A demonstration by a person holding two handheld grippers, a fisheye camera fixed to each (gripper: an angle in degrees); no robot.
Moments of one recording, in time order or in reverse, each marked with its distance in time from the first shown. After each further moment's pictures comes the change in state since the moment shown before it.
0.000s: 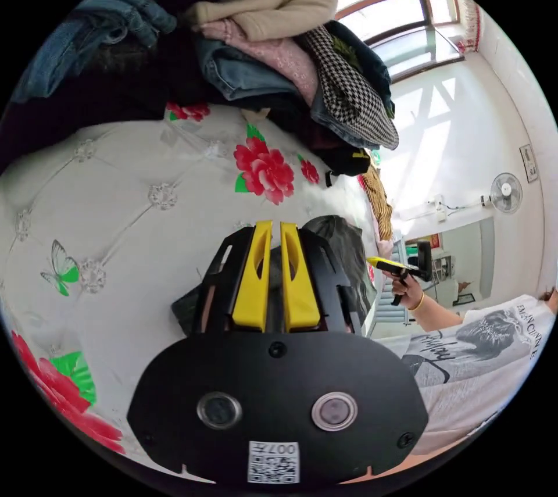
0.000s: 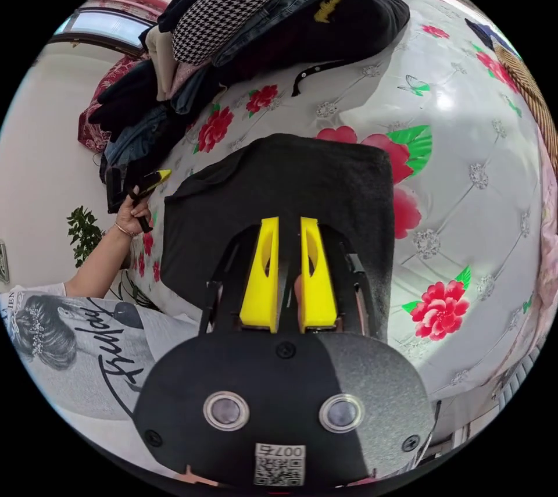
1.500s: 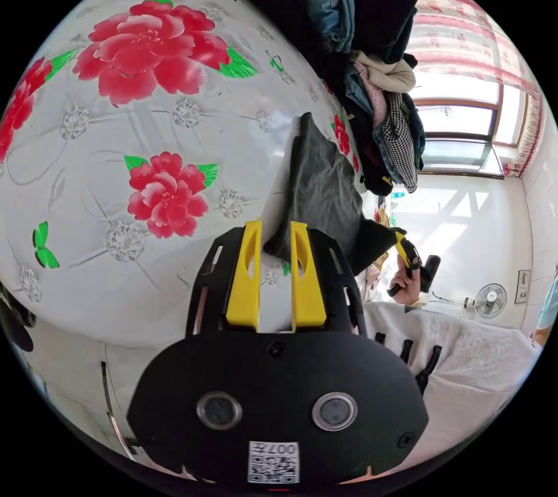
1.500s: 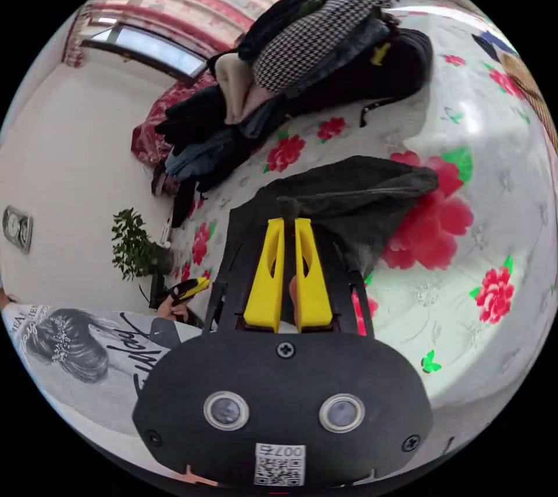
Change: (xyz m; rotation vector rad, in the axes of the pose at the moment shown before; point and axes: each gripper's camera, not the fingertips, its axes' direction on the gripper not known) left arm -0.018 0.218 -0.185 0.181 -0.014 -0.573; right arm -0.022 0.000 -0.031 0.178 -0.197 -0.097
